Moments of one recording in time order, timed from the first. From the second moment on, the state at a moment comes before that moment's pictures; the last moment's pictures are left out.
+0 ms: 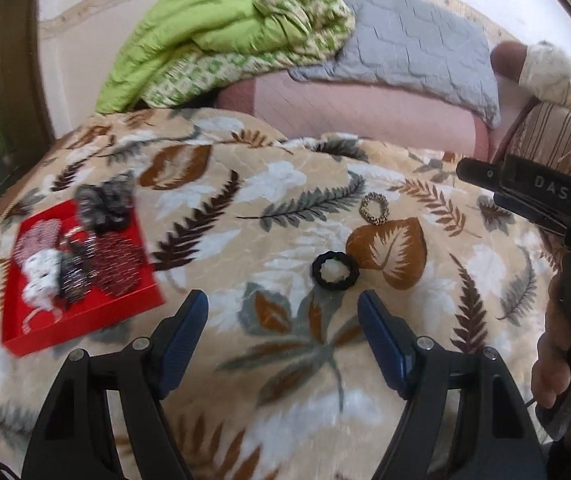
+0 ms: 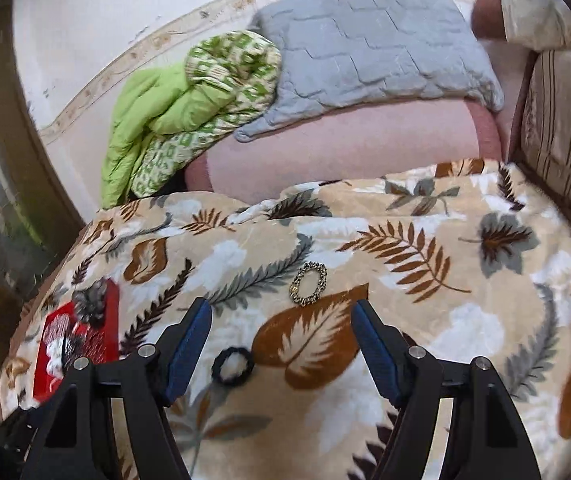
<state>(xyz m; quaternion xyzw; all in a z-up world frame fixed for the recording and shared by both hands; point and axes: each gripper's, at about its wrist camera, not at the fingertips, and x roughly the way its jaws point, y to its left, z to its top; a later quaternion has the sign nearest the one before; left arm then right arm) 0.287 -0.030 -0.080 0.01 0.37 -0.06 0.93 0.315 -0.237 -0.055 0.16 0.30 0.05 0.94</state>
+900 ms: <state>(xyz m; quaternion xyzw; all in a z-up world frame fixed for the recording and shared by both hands) 0.365 -0.036 -0.149 0.01 0.45 -0.12 0.89 0.431 -0.245 -0.150 0.14 0.40 0.02 0.91</state>
